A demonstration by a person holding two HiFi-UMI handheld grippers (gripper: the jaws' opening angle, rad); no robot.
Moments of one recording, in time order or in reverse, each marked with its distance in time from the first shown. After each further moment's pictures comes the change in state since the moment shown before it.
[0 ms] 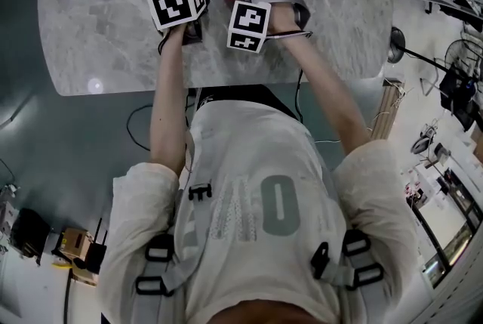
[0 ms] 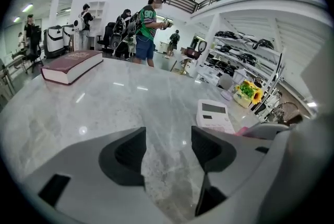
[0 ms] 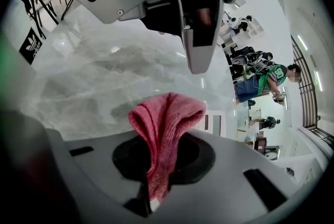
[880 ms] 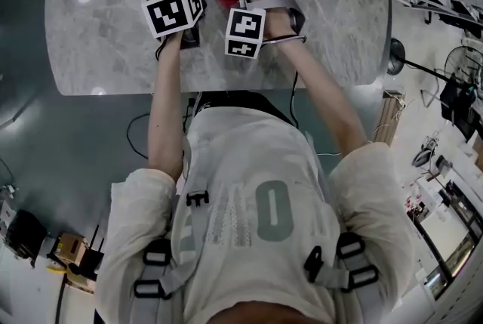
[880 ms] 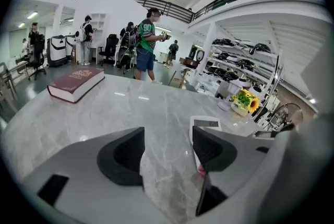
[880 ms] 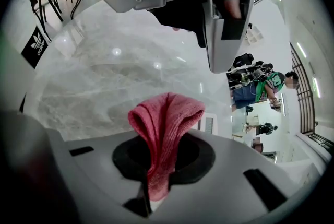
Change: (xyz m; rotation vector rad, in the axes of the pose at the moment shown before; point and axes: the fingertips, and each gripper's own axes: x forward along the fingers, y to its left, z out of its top) left arm -0.029 -0.015 0.031 0.027 -0.112 0.022; right arm -0.013 -0.002 0.001 -0.035 -0.047 -0.025
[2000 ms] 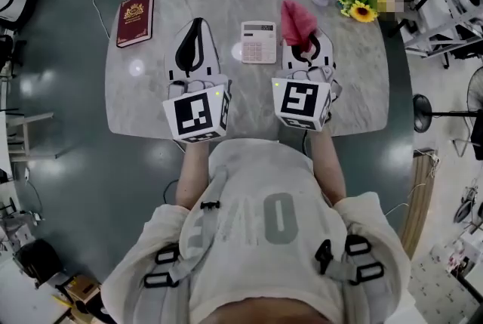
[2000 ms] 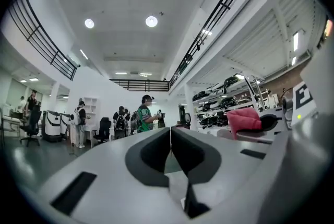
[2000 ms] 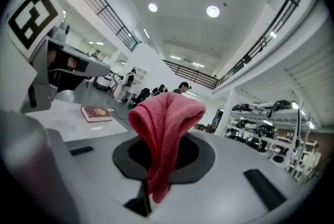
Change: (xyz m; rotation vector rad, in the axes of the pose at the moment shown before) left arm -0.253 -0.126 0.156 0.371 -0.816 0.015; right arm -0.300 -0.144 -0.072 0.930 -0.564 -0.788
